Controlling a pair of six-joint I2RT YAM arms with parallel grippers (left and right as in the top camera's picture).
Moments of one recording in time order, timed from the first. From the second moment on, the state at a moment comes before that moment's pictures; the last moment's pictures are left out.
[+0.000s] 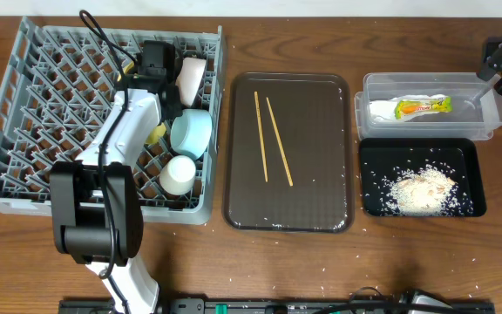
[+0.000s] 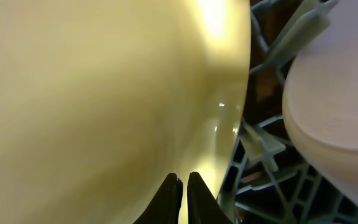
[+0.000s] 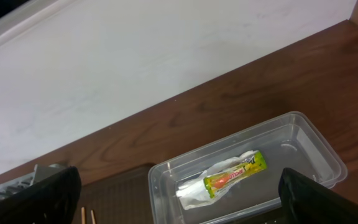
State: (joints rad) left arm -0.08 1.92 1.42 -0.68 -0.32 -0.22; right arm -0.36 1.32 1.58 -0.76 -0.29 0.30
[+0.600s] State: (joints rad) left arm -0.34 1.67 1.42 -0.75 -0.17 -0.32; right arm -0.36 1.32 1.58 -0.94 -0.29 0.30
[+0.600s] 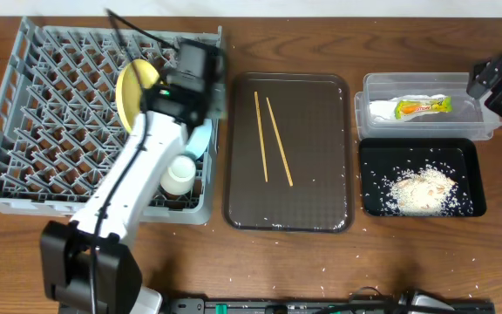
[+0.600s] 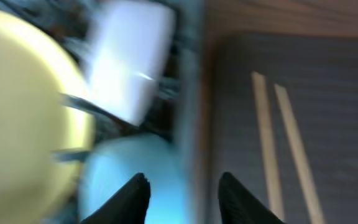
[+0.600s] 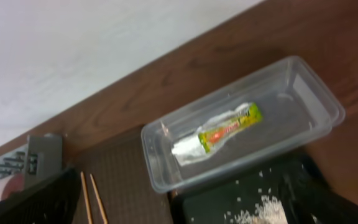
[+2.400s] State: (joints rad) left arm -0.51 2.20 1.63 -0.80 0.05 -0.61; right arm -0.36 1.32 1.58 -1.01 -0.29 0.31
